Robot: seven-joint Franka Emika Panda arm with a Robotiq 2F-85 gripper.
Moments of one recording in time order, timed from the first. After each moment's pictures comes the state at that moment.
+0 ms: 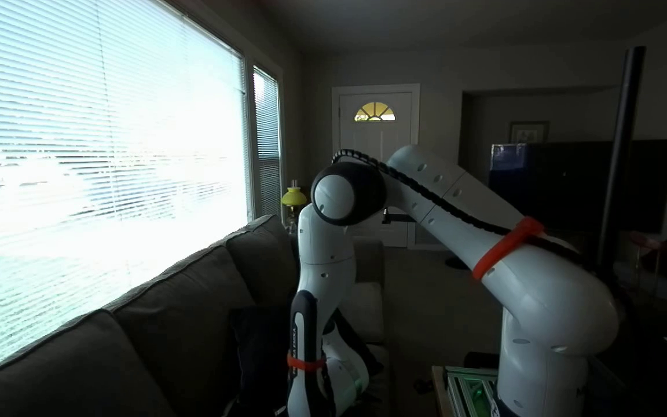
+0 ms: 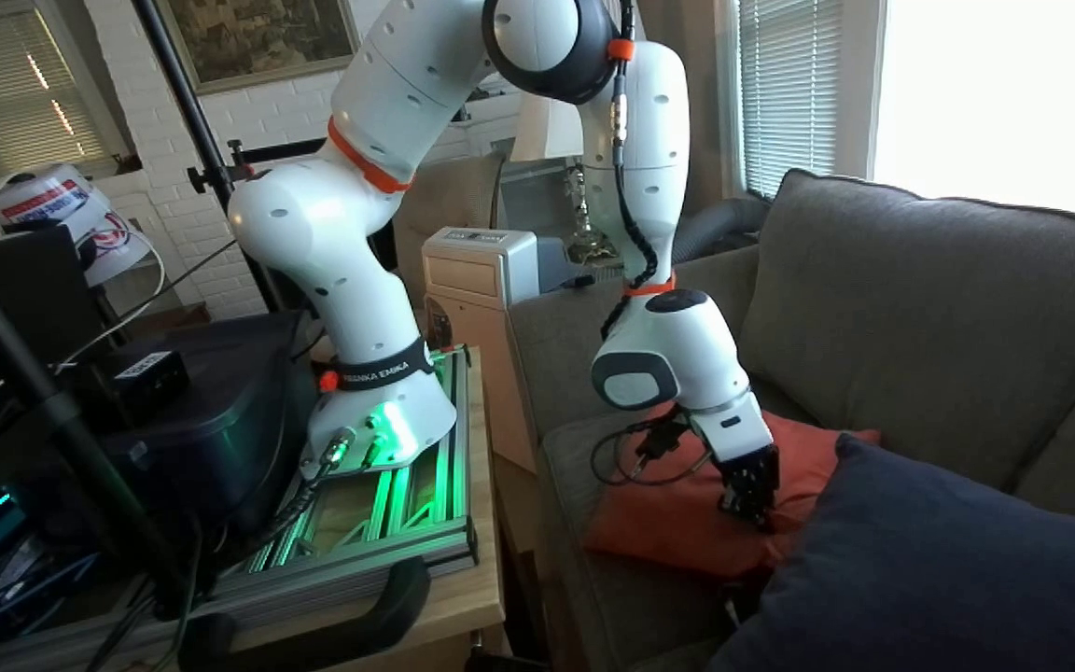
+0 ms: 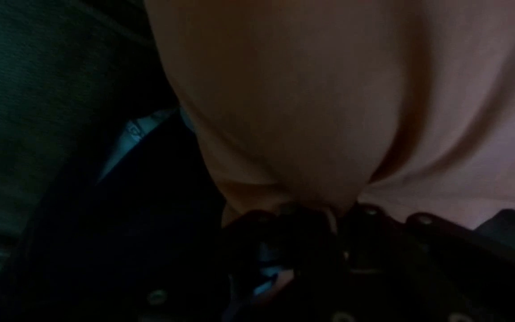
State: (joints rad) arm -0.32 0.92 0.02 -2.34 0.23 3.56 0.40
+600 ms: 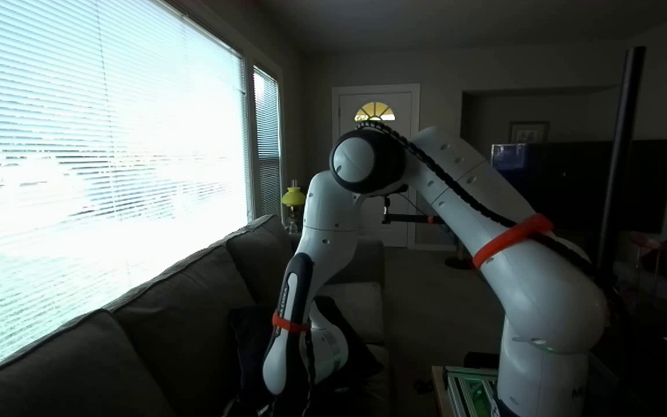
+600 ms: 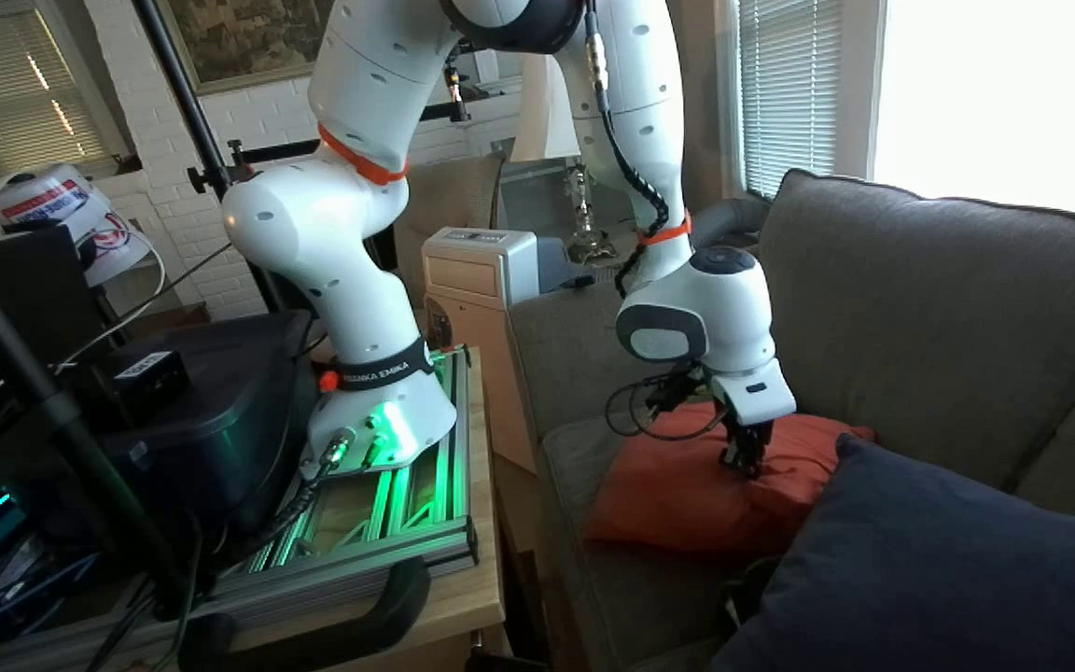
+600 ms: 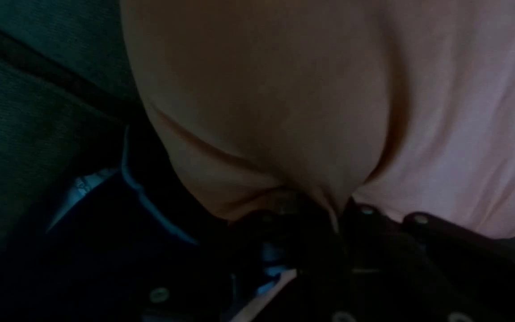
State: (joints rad) arm -0.44 0.77 0.17 -2.34 0.23 3.21 0.34
